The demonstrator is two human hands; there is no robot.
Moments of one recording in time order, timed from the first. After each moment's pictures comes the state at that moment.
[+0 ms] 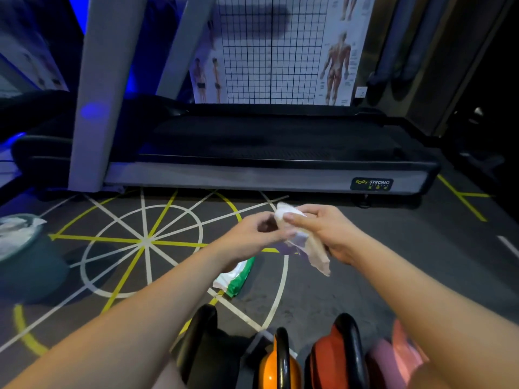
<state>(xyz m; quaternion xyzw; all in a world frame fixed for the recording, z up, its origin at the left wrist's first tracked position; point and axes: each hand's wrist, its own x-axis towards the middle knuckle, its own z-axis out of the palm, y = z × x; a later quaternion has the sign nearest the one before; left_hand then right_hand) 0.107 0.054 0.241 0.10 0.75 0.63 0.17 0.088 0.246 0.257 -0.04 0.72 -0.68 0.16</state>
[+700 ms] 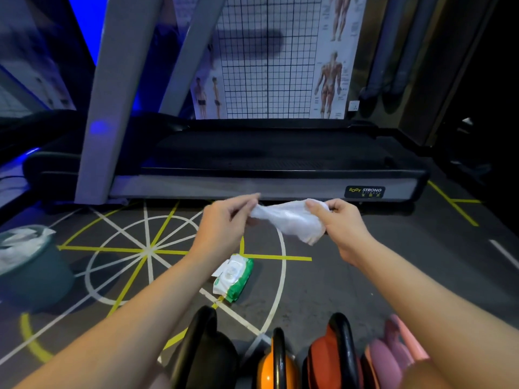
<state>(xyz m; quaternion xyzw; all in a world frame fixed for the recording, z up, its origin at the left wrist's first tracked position) 0.149 0.045 0.289 0.06 0.82 0.54 -0.17 0.100 0.276 0.264 0.07 0.74 -0.66 -0.04</state>
